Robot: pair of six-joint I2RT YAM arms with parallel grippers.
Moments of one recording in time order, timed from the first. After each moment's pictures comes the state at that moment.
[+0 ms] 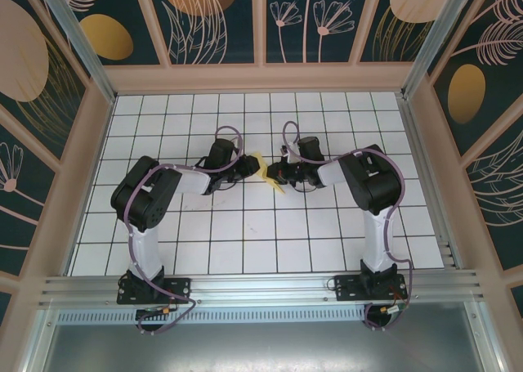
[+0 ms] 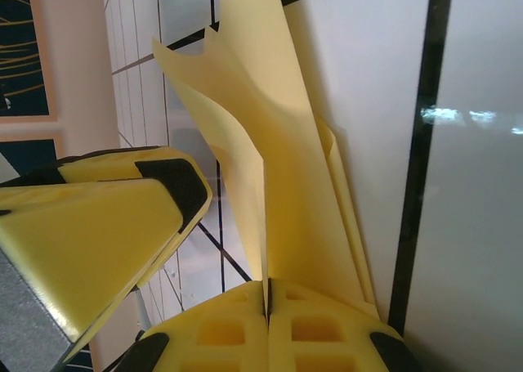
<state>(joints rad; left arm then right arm) -0.52 1.96 0.93 0.40 0.34 -0.84 0.44 2.07 0.97 0.37 -0.81 0.85</state>
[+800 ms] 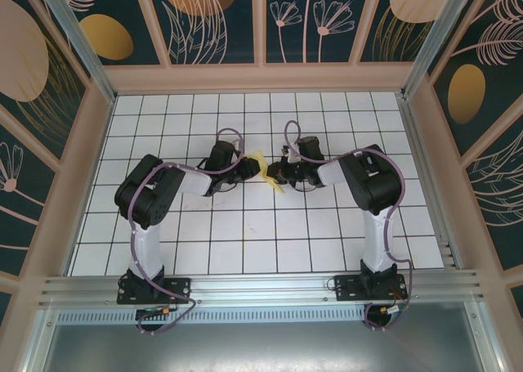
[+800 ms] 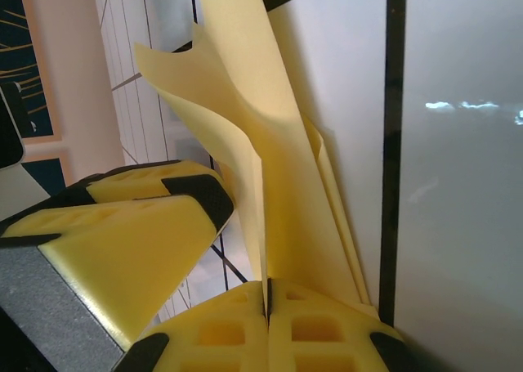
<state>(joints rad) -0.52 1.99 0.92 0.44 0.36 -0.83 0.44 2.07 0.97 0.37 -0.79 0.91</state>
